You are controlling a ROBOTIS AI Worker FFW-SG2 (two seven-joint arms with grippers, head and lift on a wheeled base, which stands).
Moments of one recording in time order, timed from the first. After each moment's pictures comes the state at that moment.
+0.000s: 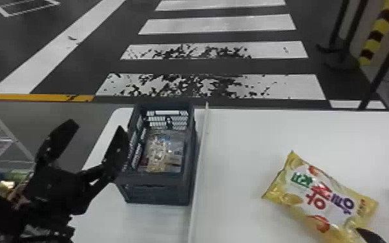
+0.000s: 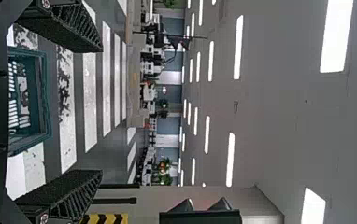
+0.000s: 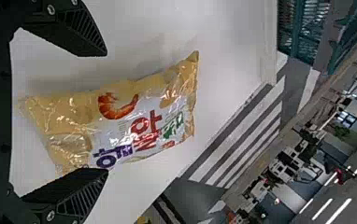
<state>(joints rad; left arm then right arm) 0.77 0.34 0.16 -2.37 0.37 -0.15 -0.04 0.77 -0.44 0.29 -2.22 0.44 0.46 -0.18</state>
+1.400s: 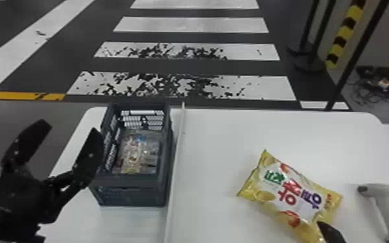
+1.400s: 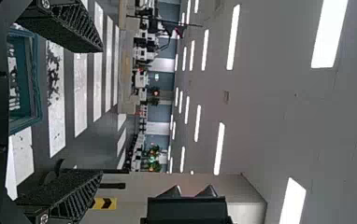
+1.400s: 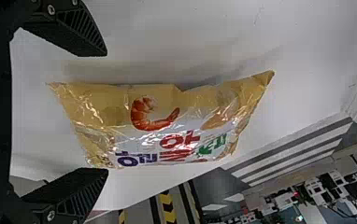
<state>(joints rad) 0.76 0.35 0.14 -2.33 0.41 -0.22 -0.09 0.48 -0.49 0.62 -2.11 0.62 0.96 -0.27</state>
